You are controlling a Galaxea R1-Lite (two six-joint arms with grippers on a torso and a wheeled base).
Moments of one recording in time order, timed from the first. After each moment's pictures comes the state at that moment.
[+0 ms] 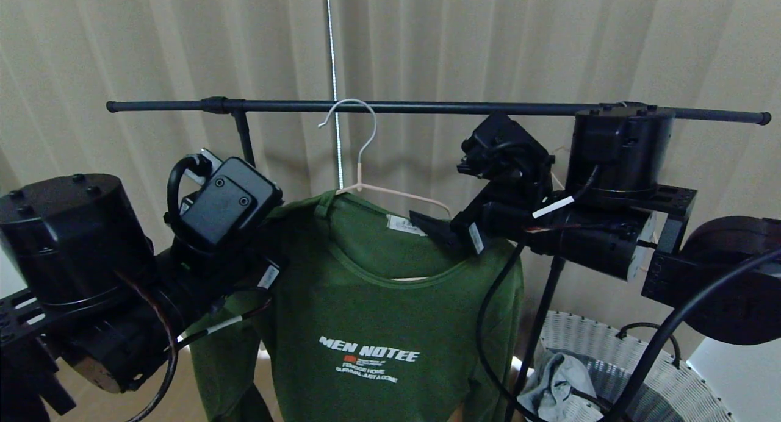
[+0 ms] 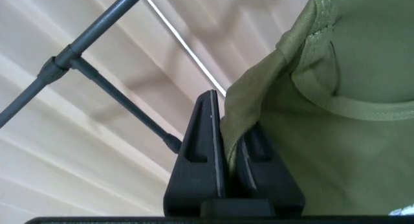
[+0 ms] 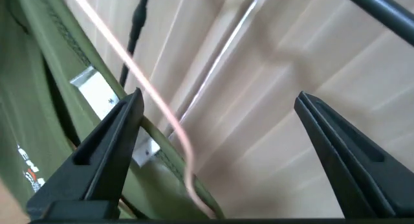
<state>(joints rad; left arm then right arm) -0.59 1.50 -0.57 -0.87 0.30 0.61 0.67 1.76 -1.06 -0.51 -0.01 -0.34</state>
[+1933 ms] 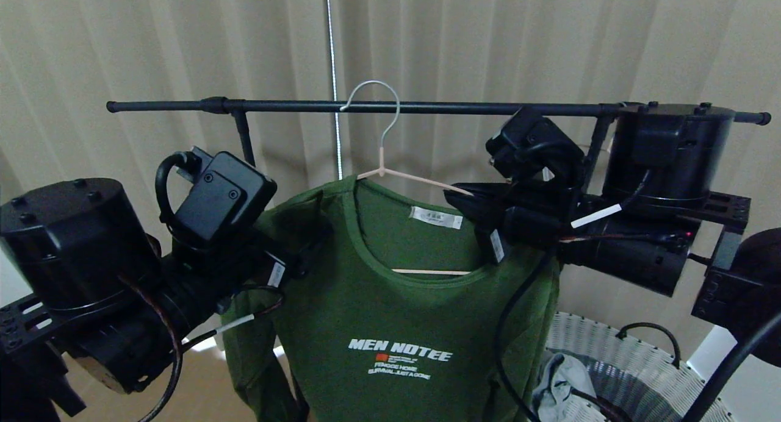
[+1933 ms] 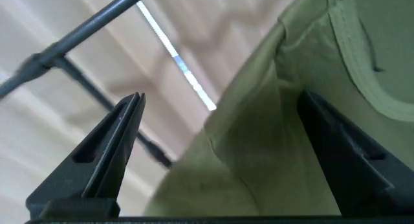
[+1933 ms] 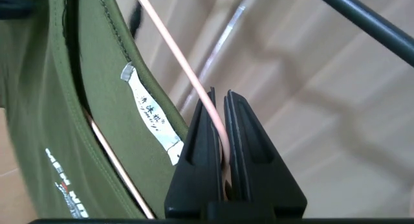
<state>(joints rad) -0.60 1.52 -0.56 -0.94 0.24 0.48 0.66 1.67 -0.98 -0.52 -0.01 -0.34</state>
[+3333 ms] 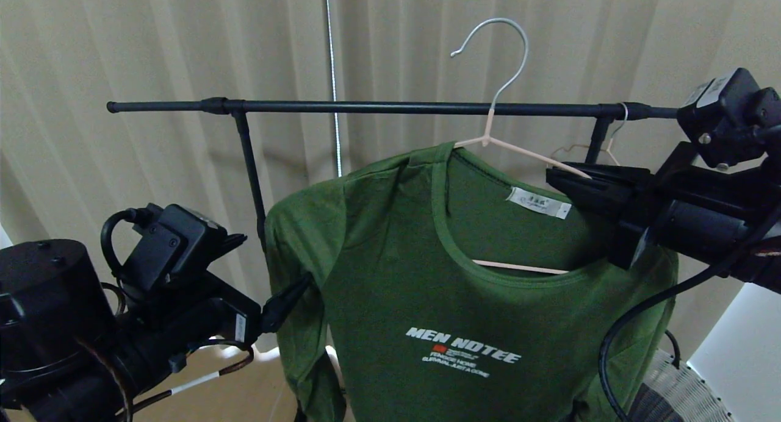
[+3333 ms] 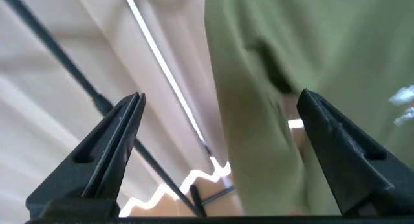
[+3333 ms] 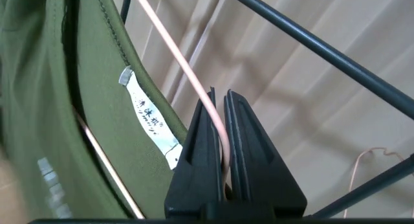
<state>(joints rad) -0.52 1.44 -0.36 -0.94 0.11 0.27 0.52 1.36 -0.76 -0.54 0.08 -0.33</state>
